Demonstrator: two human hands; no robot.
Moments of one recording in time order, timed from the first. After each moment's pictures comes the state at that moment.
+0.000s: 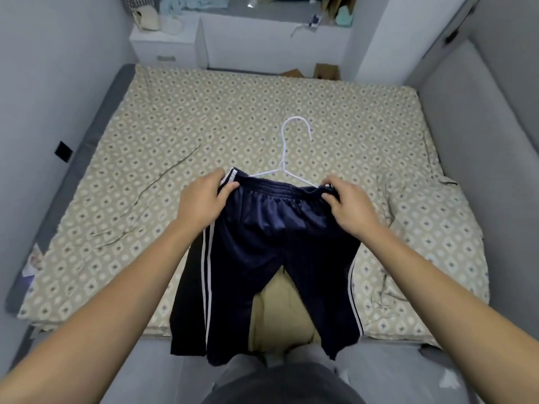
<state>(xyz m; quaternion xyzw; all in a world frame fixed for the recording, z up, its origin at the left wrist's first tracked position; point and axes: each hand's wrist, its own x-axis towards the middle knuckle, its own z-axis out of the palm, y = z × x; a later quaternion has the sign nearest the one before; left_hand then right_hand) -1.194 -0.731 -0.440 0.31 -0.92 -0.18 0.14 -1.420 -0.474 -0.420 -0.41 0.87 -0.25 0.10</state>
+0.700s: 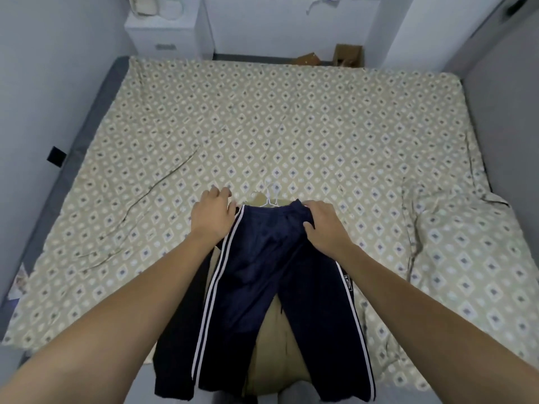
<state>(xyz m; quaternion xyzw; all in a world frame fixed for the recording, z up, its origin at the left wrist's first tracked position) -1.343 -0.793 -0.560 0.40 -0.90 -0.15 -0.05 -1.539 -0.571 -0.583 -0.40 0.84 -0.22 0.28</state>
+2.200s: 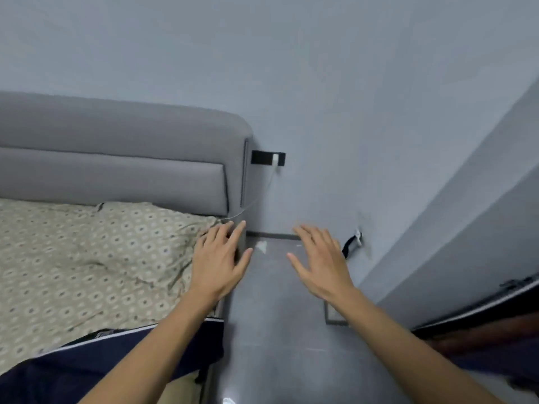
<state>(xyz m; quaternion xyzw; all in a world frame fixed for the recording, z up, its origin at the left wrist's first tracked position) -1.203 -0.140 -0.364 -0.44 -0.88 -0.16 0.06 -1.027 0.052 -0.374 0.23 0.95 -0.12 -0.17</state>
